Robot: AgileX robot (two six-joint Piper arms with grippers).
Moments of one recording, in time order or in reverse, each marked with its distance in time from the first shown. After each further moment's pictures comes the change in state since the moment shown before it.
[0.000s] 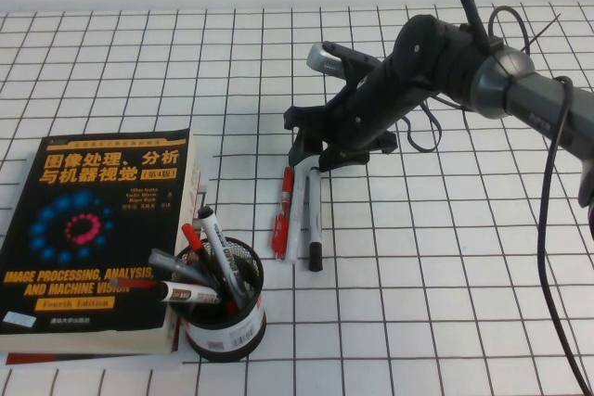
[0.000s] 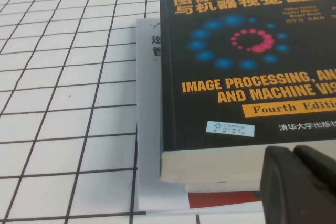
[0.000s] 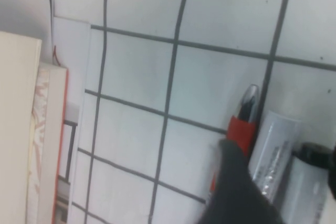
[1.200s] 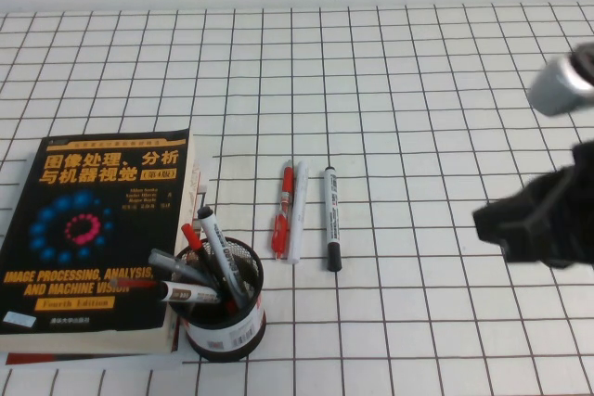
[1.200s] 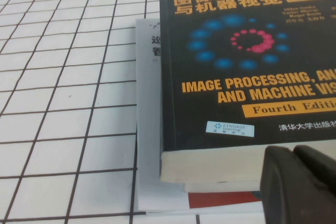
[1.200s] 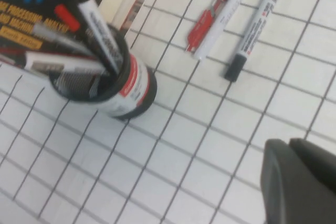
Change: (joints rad) right arm 0.078 -1.248 1.019 -0.225 -0.101 -0.080; left arm 0.000 0.000 0.000 0.000 0.000 0.000
